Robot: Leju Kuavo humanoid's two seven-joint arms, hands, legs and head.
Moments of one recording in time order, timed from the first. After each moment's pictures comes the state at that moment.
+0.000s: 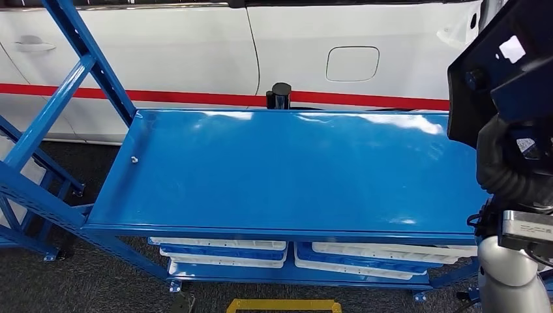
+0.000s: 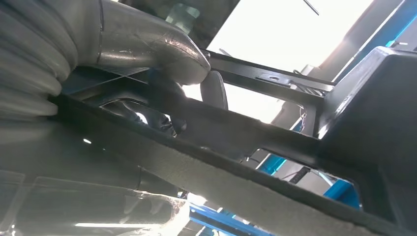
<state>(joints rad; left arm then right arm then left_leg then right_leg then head) -0.11 -0.06 -0.45 -0.30 0.31 0.33 -0.44 -0.26 -0.36 0.05 -1.95 0.36 -0.46 -0.31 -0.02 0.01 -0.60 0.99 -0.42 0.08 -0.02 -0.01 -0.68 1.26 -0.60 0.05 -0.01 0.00</state>
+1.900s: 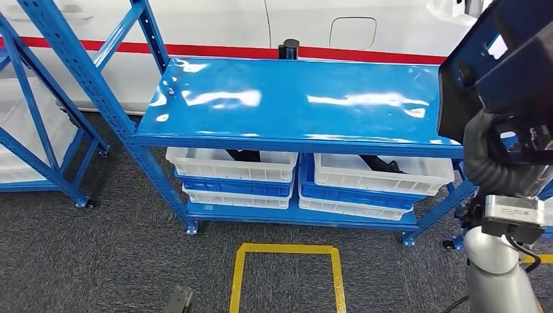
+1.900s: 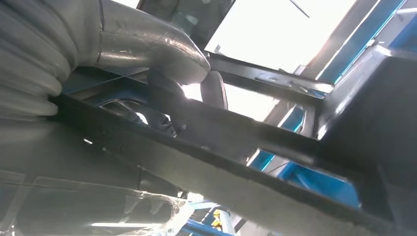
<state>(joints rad) -0.14 -0.04 -0.45 -0.30 0.34 0.27 -0.36 -0.29 -0.33 0.07 -1.88 0.37 -0.49 -0.33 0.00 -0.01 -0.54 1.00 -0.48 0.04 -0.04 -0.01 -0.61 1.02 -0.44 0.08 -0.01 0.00</state>
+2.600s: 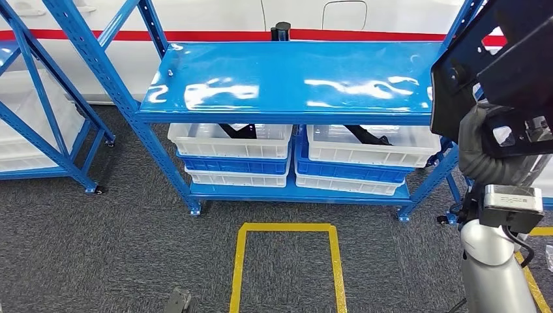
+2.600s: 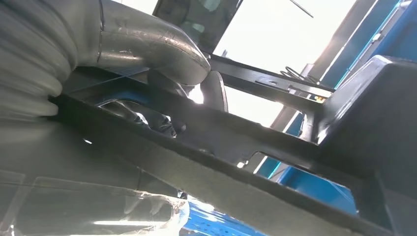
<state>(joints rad) -0.14 -0.04 -0.45 -0.29 0.34 0.27 -0.36 -0.31 -0.33 0.08 -1.83 0.34 -0.48 -0.34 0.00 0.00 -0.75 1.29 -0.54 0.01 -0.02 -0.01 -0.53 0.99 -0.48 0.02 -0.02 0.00</state>
